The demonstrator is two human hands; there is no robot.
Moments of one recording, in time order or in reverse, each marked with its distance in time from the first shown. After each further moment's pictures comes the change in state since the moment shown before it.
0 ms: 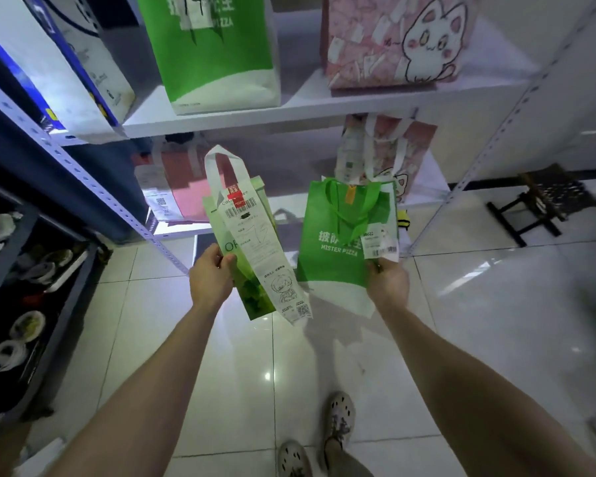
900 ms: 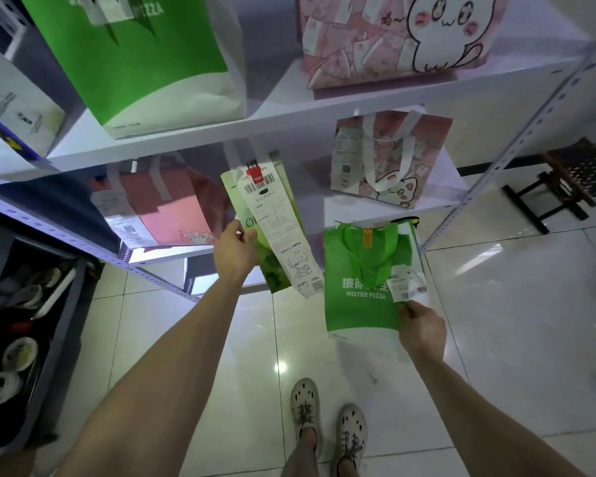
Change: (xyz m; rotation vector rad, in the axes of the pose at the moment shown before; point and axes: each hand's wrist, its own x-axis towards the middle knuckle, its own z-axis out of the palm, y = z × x) left_hand 0.129 0.054 0.109 0.094 -0.021 0.030; right_hand 0.056 0.097 0.025 -0.099 -0.009 0.139
